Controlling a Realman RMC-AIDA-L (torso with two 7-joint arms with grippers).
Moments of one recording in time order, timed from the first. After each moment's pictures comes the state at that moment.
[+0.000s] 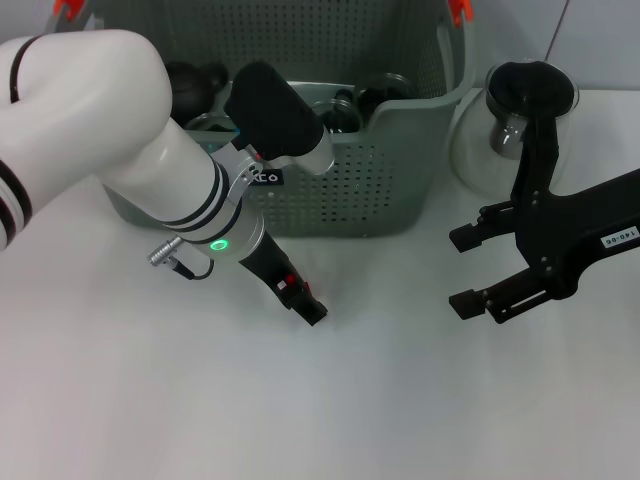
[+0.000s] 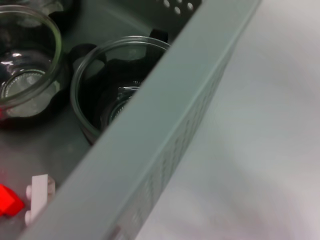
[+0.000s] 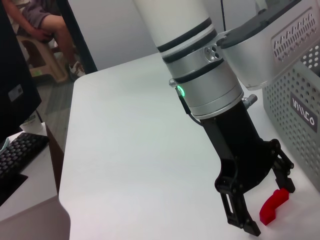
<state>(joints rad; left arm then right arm) -0.79 -2.17 1.46 0.88 2.63 1.14 -2.41 0.72 2.00 -0.94 -0.94 -2.17 -1.79 1.75</state>
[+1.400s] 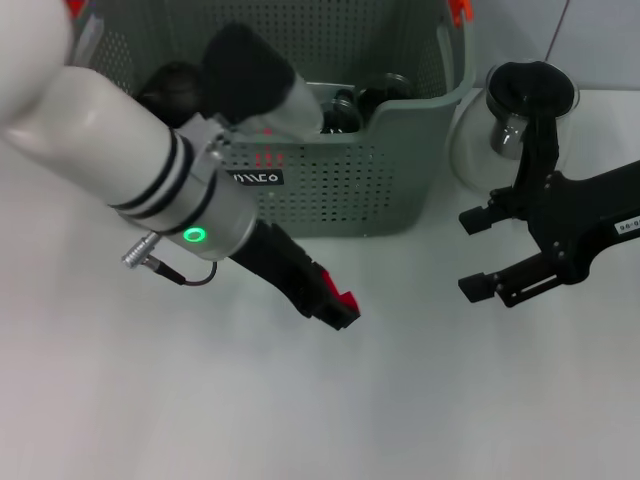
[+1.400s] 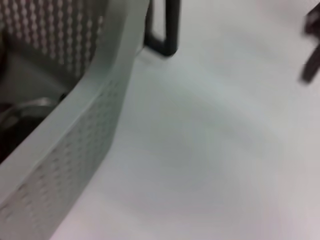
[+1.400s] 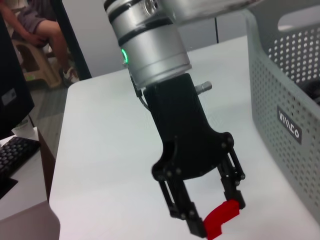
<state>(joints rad) -0.64 -2.18 1.37 1.25 2.46 1.48 -2.39 0.72 1.98 -0.91 -0.94 -2.16 -1.80 1.71</state>
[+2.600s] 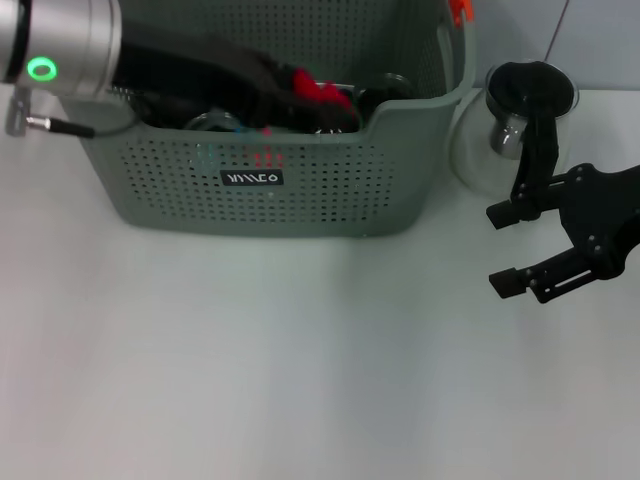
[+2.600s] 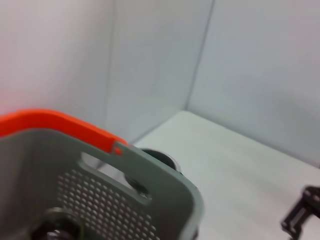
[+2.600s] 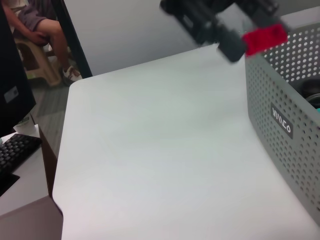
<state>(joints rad) -0.63 -2.13 0.93 1.50 2.16 1.65 -2.28 0.71 1.95 -0.87 -0.95 -2.16 -1.85 1.70</state>
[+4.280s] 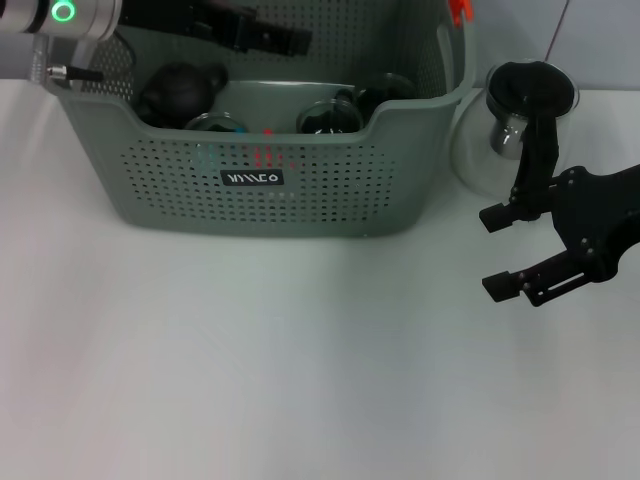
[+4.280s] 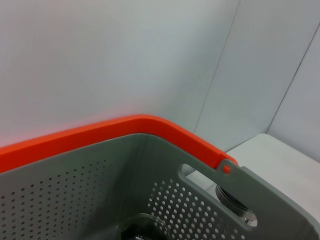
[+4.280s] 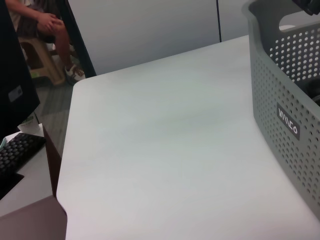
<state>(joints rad) -0.75 -2.05 0.90 1.19 2.23 1.37 -2.30 0.72 1.96 -0.88 -0.95 -2.17 -1.85 1.71</state>
